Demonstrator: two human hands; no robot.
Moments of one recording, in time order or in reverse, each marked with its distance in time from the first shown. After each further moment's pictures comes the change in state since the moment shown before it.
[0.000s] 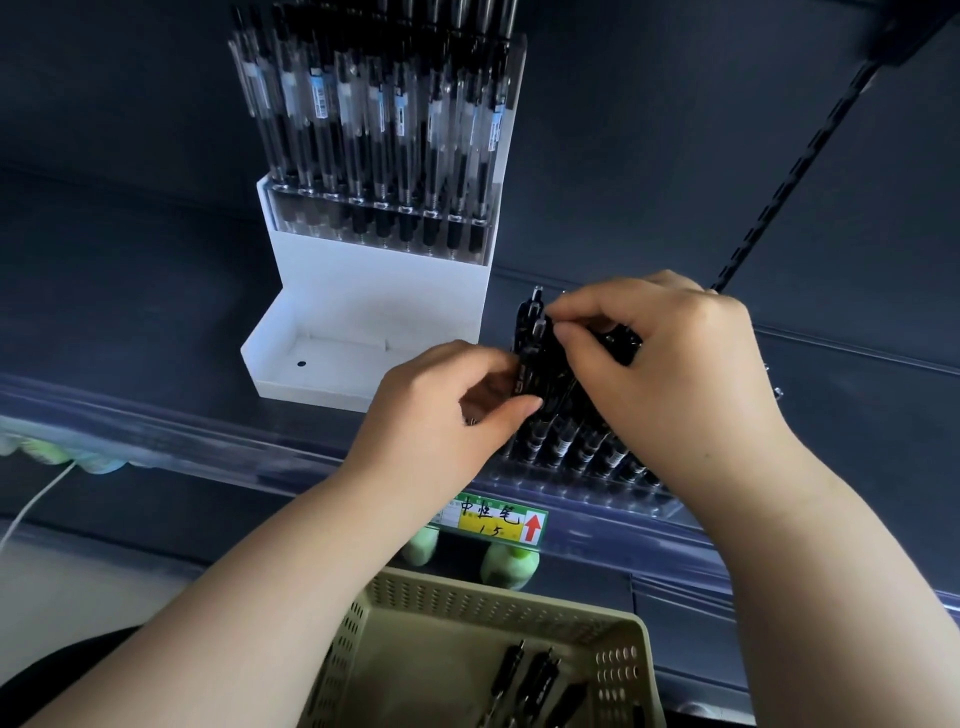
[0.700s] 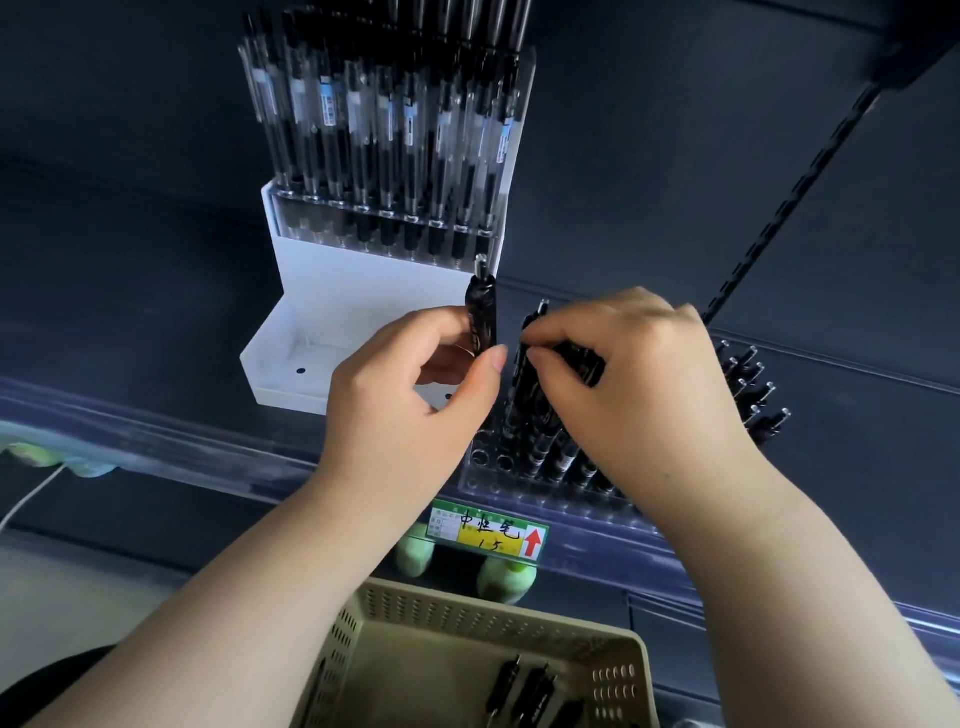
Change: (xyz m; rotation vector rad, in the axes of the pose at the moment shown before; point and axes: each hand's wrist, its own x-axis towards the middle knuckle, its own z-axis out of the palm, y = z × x) left_hand 0.005 0.012 -0.015 0.003 0.261 -0.070; right_hand 0.003 -0.004 0.015 -0.107 -0.062 0.016
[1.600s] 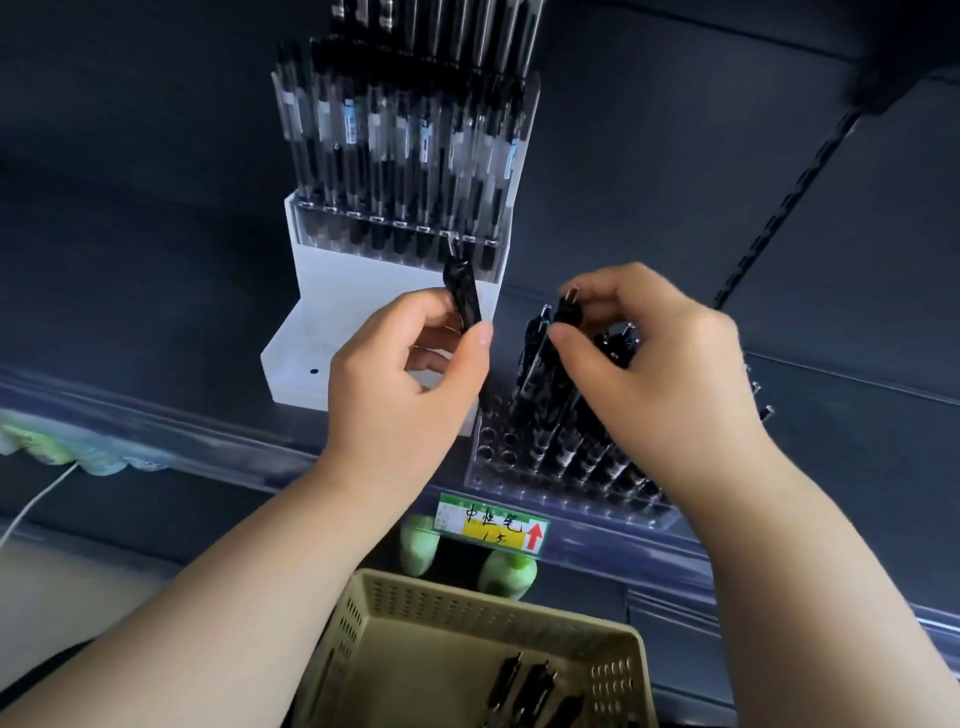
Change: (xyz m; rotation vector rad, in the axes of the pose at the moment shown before) left_hand 0.003 0.004 -0.007 -0.156 0.072 -0.050; right_hand 0.000 -0.003 -0.014 0.282 0.006 0.176
